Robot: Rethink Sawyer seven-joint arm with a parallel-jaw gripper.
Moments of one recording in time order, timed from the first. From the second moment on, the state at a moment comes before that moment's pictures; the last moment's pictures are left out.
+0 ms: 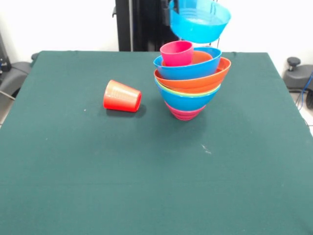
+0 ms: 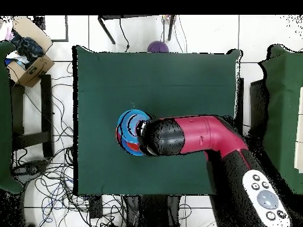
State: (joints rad) arm -0.75 -1.00 0.67 1.95 -0.33 0.79 2.08
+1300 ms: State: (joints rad) arm -0.87 -0.93 0.83 1.98 -0.46 0.79 2.08
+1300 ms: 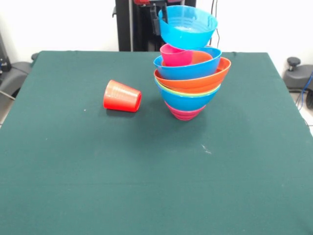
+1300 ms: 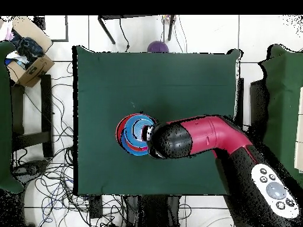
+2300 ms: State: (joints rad) arm -0.87 -0.93 0.88 2.05 -0.48 0.77 2.08
